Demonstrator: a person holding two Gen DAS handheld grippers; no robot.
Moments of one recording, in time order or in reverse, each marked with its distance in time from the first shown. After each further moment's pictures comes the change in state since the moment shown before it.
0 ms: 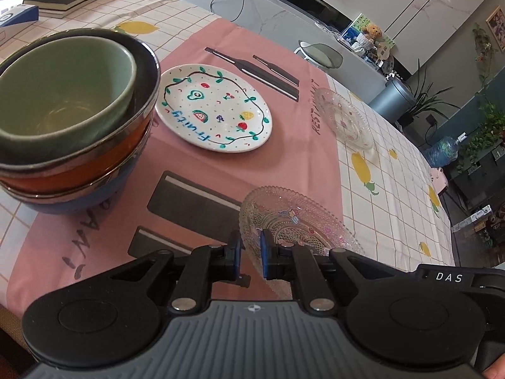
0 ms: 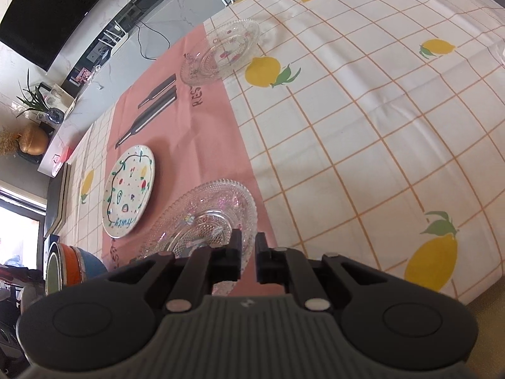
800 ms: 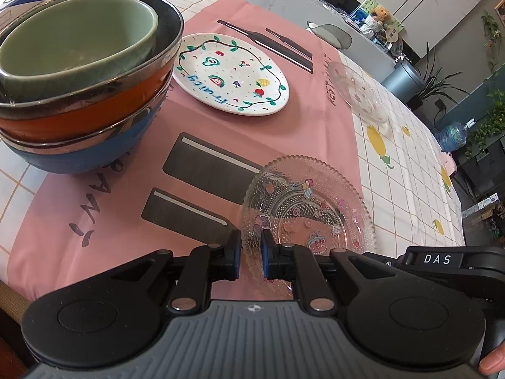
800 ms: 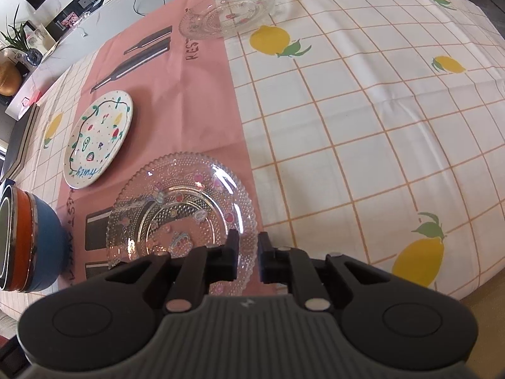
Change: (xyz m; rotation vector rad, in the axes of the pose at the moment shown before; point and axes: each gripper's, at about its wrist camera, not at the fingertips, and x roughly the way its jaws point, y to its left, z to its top) left arm 0.010 0.010 -0.017 0.010 0.066 0.029; right arm 0.021 0.022 -0.010 -0.167 0.084 -0.170
